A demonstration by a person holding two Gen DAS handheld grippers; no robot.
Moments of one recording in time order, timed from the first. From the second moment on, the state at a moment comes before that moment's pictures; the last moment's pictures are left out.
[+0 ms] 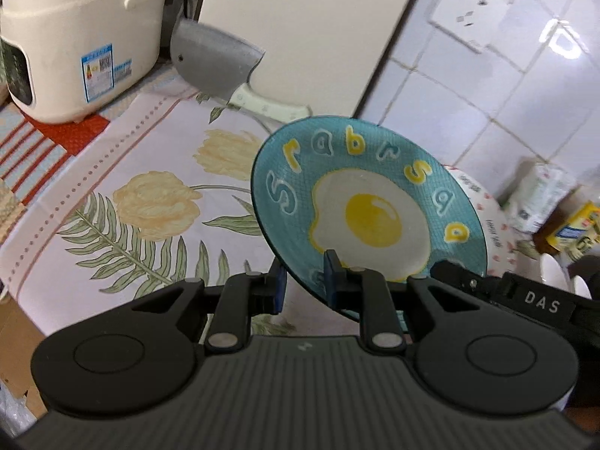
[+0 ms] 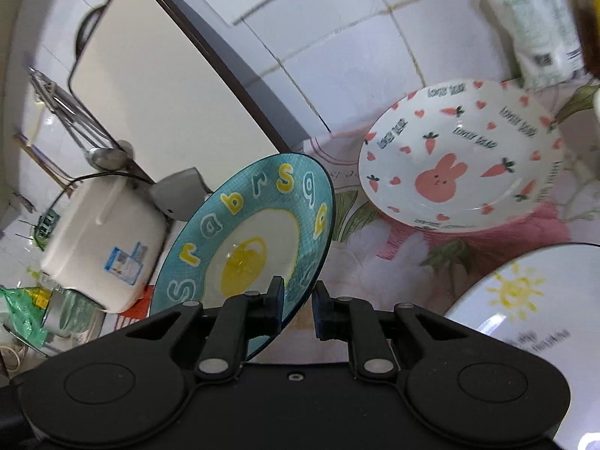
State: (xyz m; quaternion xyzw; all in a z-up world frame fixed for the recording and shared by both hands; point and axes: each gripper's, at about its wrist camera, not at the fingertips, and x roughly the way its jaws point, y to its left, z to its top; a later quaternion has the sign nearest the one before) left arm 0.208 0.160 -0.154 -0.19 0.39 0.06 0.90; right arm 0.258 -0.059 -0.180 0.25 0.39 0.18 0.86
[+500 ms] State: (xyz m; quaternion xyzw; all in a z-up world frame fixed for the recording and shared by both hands) left arm 0.136 0.100 -0.102 -0.17 0.38 0.00 0.91; right arm 0.172 -0.122 -0.115 0.23 0.38 0.15 0.88
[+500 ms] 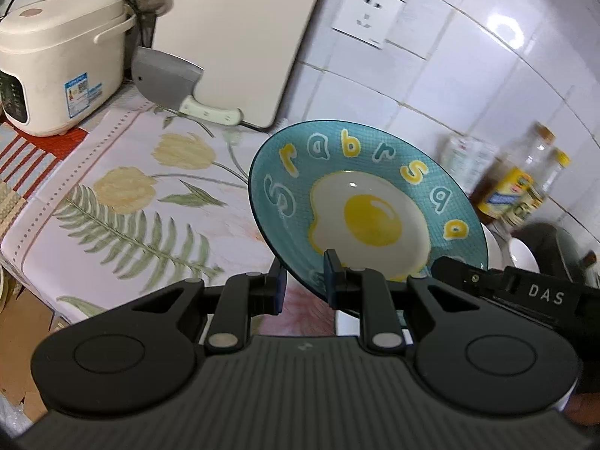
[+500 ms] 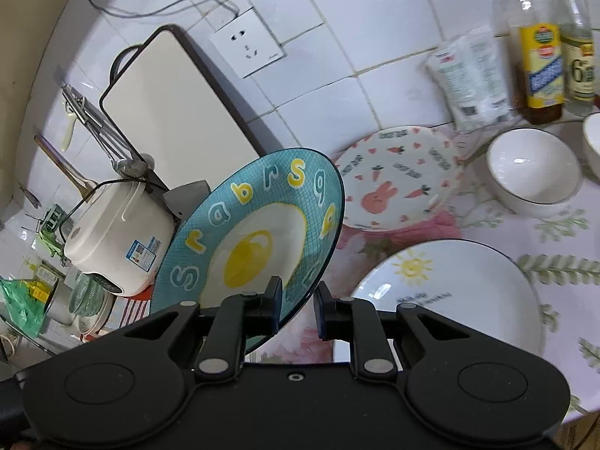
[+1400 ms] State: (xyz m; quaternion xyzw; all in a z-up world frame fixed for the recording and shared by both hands) left arm 0.096 0.036 -0.126 -0.16 0.44 -0.05 0.88; right arm 0.106 -0.195 -0.144 0.25 0.41 0.11 0.87
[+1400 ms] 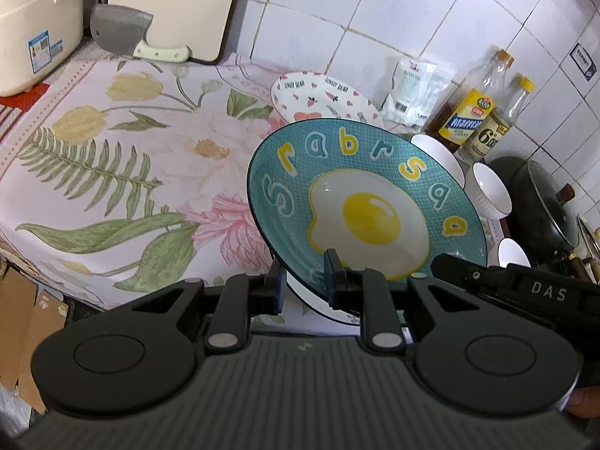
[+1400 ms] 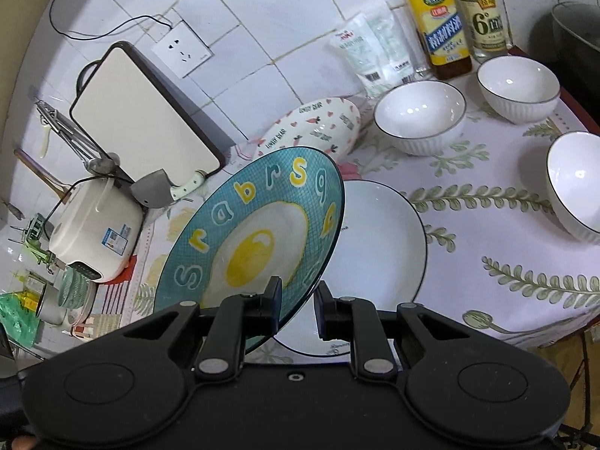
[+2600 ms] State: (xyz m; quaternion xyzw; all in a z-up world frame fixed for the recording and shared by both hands) left arm 0.122 0.014 -0.189 -0.17 0.51 -0.06 0.84; right arm 0.121 -0.206 -0.201 0.21 0.47 0.06 0.86
